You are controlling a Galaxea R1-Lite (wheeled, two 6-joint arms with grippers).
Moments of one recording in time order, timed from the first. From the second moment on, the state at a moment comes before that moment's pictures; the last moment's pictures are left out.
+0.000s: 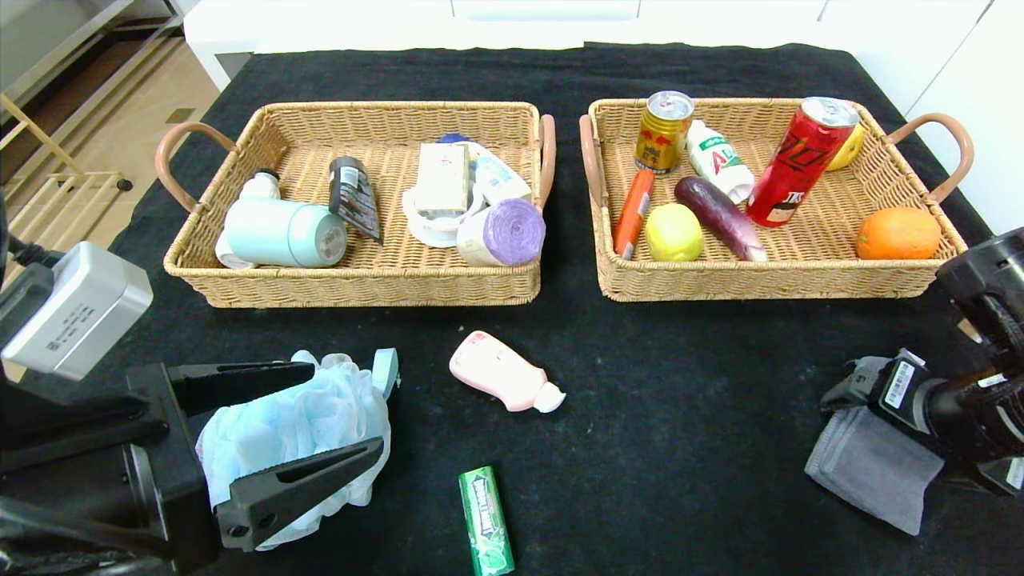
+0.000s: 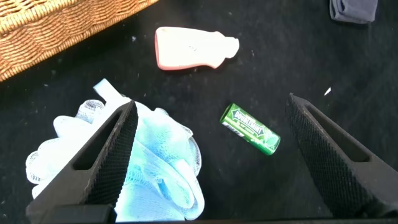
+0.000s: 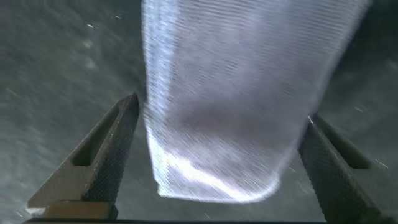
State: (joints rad) left arm -0.42 1.10 -0.65 -0.17 -0.30 0.11; right arm 0.25 1.52 -1.06 0.53 -0.16 0.95
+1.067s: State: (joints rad) left arm -0.42 1.10 -0.65 -0.17 -0.30 0.11; right arm 0.25 1.57 -1.03 0.51 -0.16 0.95
